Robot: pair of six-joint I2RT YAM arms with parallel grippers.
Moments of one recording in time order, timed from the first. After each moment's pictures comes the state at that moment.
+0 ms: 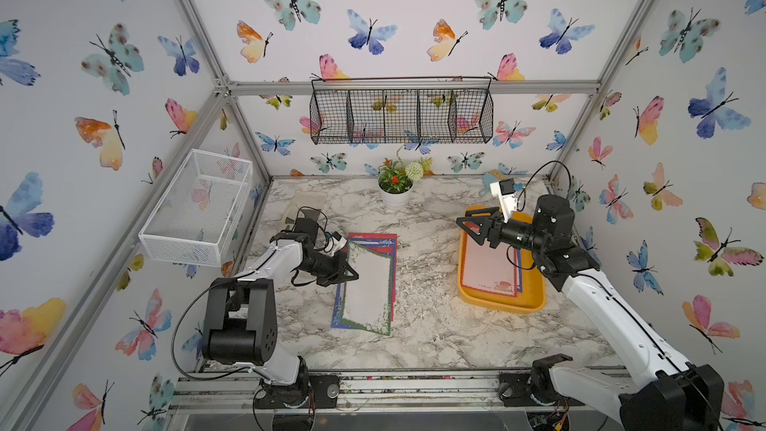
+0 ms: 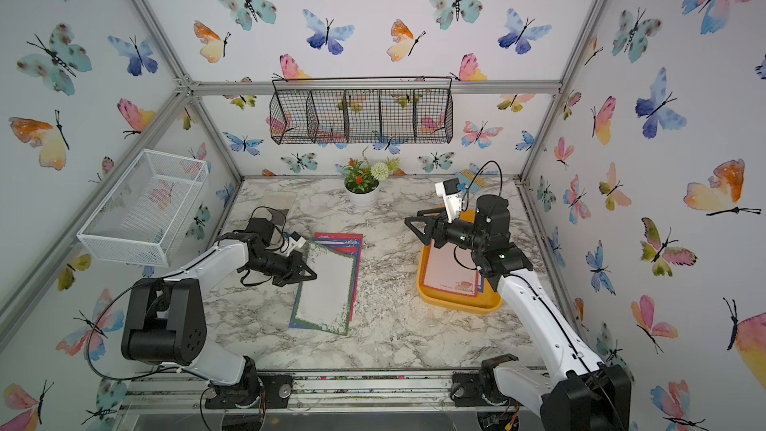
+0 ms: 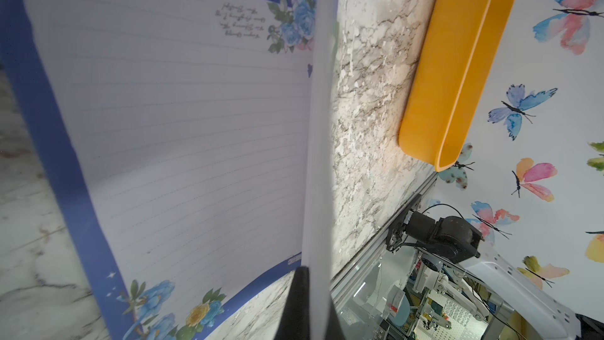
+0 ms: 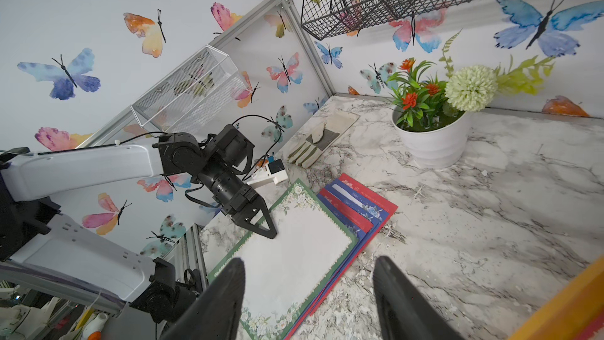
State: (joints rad) left arm -0.07 1.56 0.96 -0.84 0.79 -0.15; right arm 0.29 1.12 0.94 -0.08 -0.79 0.31
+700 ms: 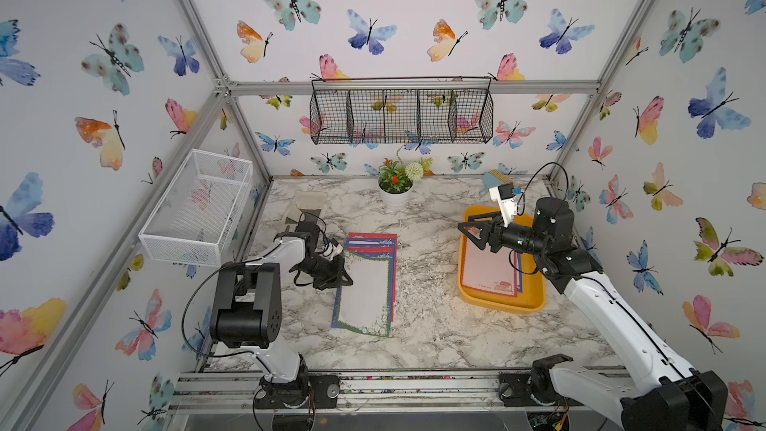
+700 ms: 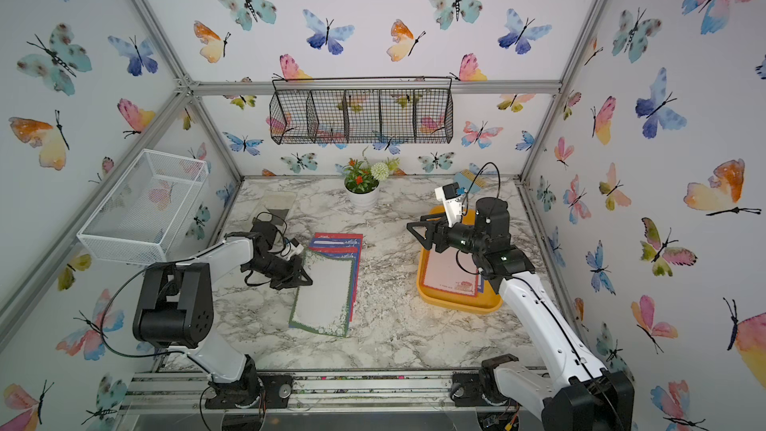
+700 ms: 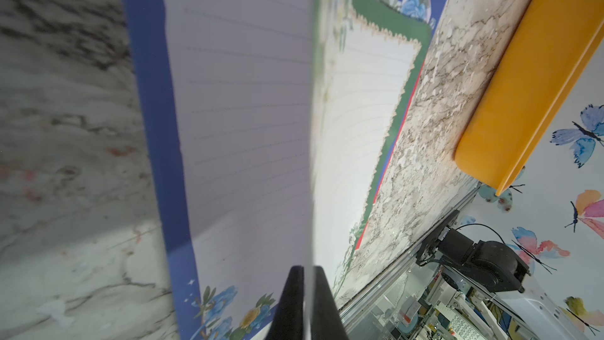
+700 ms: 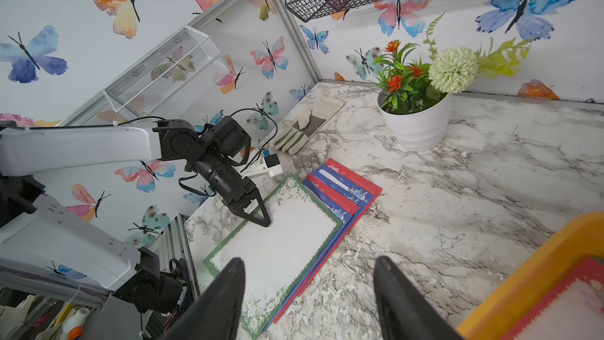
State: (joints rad) left arm -0.06 1.66 0.98 -0.84 0.67 -0.14; right arm 0.29 1.10 0.94 -0.17 -0.74 0.25
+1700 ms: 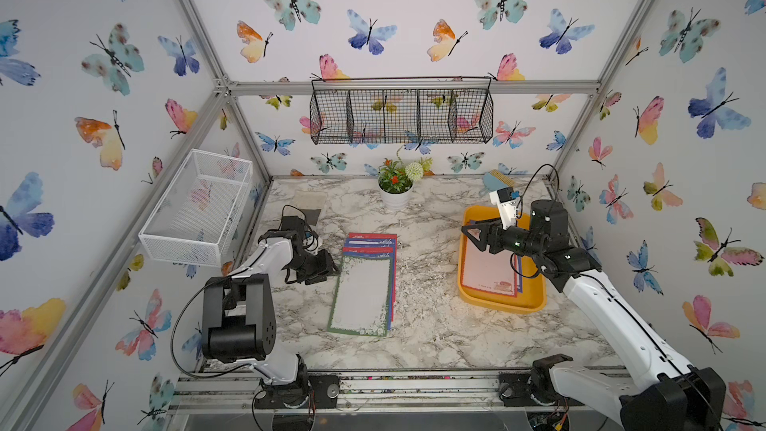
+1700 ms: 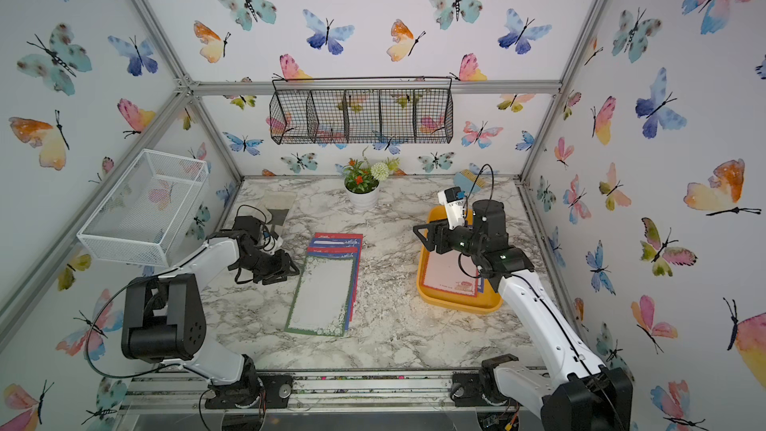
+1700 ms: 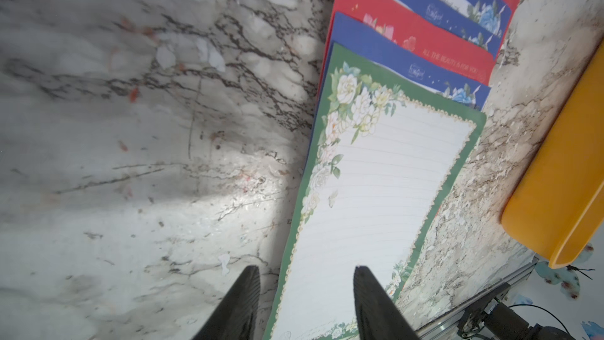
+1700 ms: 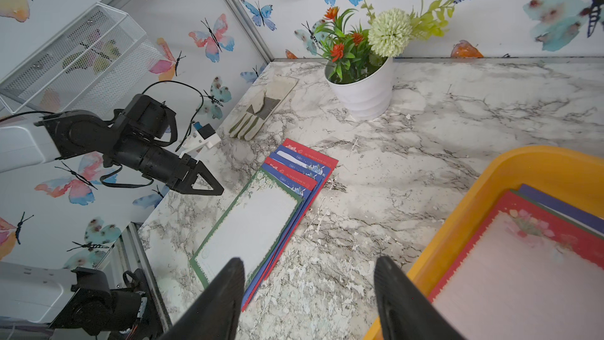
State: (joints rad) left arm 0.03 1.57 0.99 -0.82 0.46 -0.18; right arm 0.29 1.12 0.94 -0.30 -0.57 0.21
